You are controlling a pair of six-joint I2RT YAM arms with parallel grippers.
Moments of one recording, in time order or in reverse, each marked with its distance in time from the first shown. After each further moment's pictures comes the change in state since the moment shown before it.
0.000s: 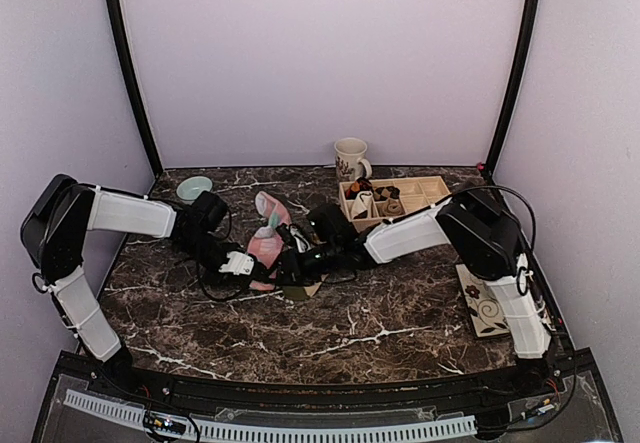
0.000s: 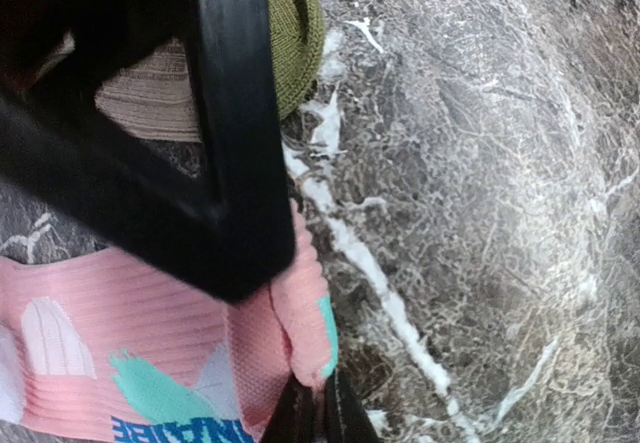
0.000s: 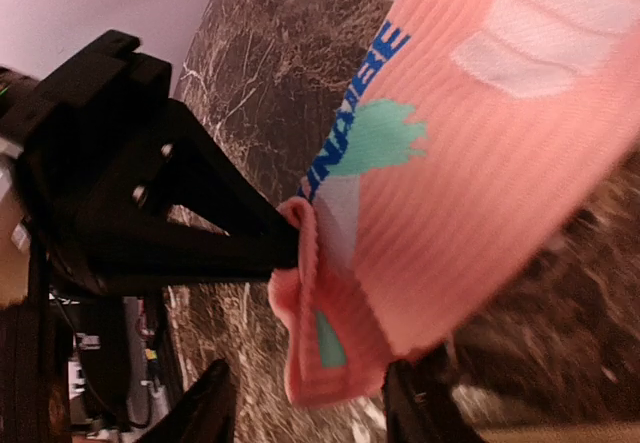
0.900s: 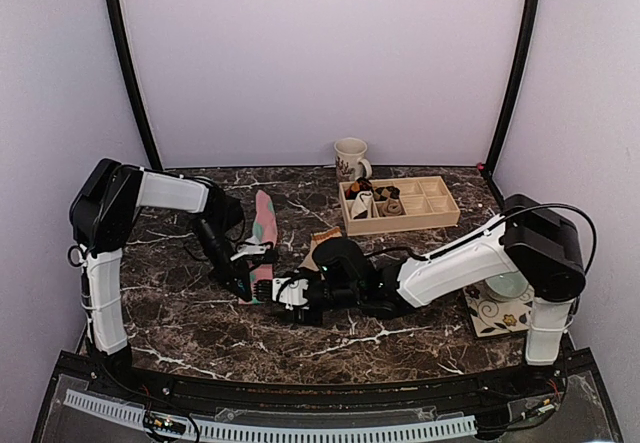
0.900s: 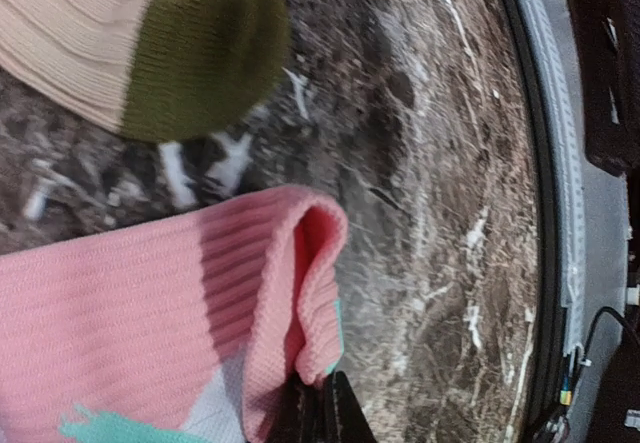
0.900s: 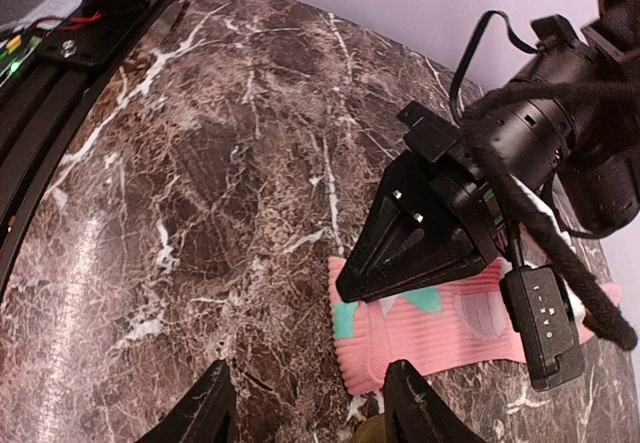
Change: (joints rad) left arm 0.026 0.338 0.406 -0.621 0.227 -0.291; right arm 0.261 -0.423 -0.499 0.261 0.487 -1.255
